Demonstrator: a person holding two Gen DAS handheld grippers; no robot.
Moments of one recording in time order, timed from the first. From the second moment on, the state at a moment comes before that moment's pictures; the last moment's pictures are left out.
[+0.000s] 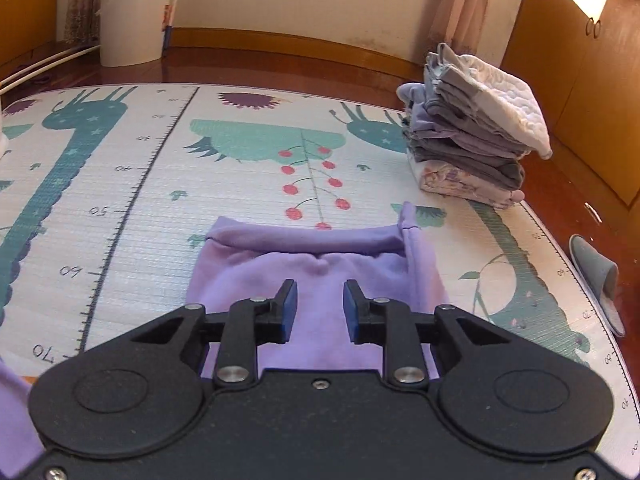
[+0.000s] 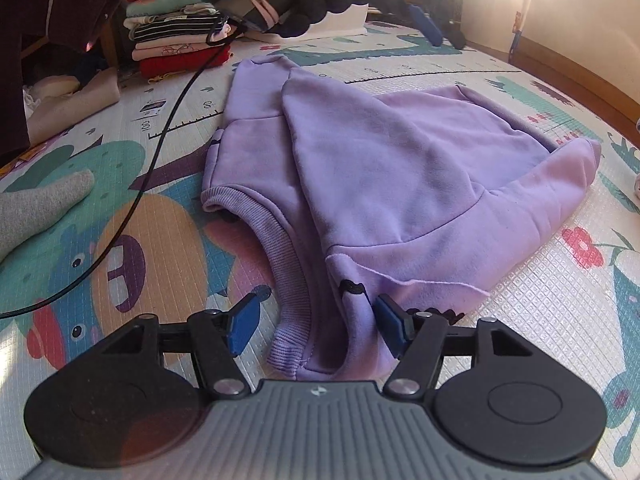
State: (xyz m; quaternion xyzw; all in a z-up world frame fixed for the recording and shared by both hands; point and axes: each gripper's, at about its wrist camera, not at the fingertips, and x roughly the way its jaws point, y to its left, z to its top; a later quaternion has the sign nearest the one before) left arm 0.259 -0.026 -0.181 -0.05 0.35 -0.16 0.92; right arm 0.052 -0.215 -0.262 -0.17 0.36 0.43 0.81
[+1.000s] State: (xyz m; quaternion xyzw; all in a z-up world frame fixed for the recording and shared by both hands) left arm 0.394 -0.123 -0.247 -0.10 0.44 -0.19 0.87; right arm 0.047 -0.219 -0.264 -0.18 0.35 0.44 0.80
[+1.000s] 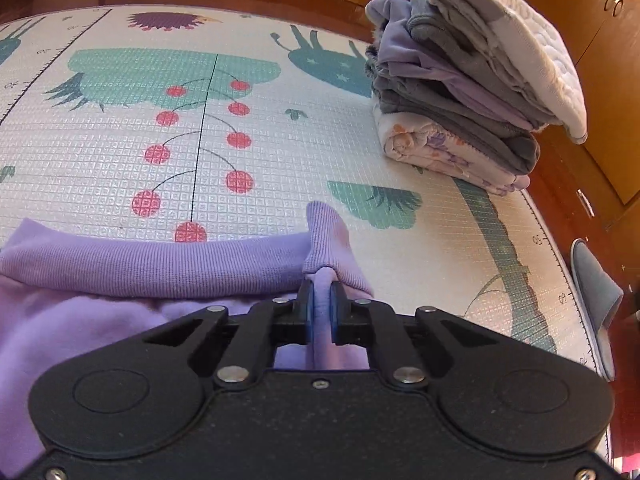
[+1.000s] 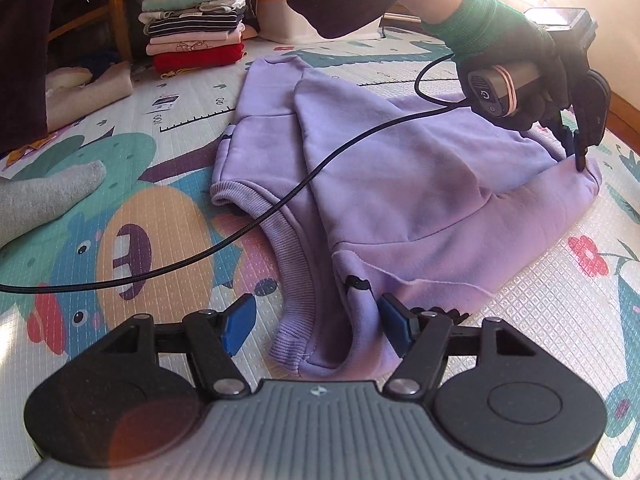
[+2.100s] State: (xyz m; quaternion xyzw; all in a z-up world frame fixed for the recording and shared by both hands) left arm 0.409 -0.125 -0.242 0.03 0.38 -0.14 0.91; right arm 0.047 -0.220 -0.265 -0.17 0.36 0.45 0.80
